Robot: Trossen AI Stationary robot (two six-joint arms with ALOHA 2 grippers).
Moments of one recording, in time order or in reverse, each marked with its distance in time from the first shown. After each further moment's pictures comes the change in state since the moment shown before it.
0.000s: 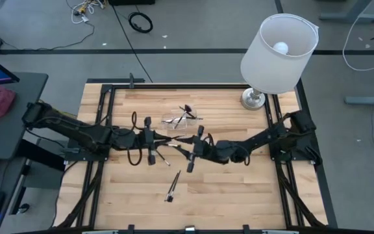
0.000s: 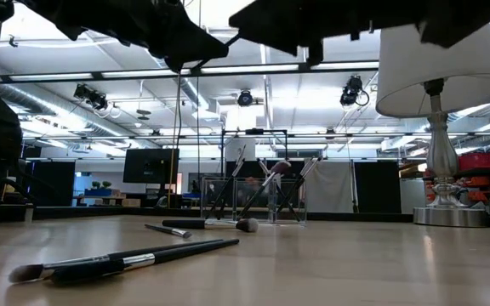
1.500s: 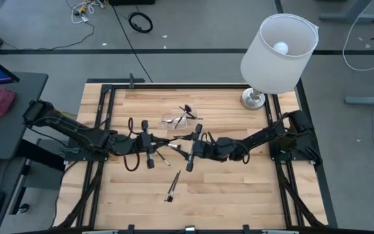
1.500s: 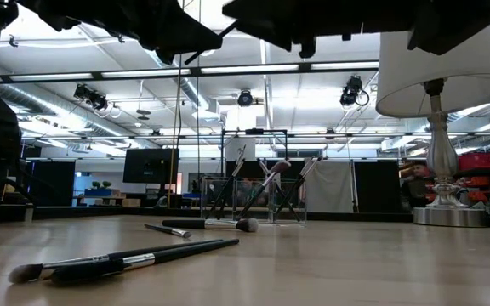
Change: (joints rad) left arm -0.092 -0.001 0.000 0.012 -0.145 0.012; right arm -0.024 0.016 0.002 0.081 -0.096 -0.121
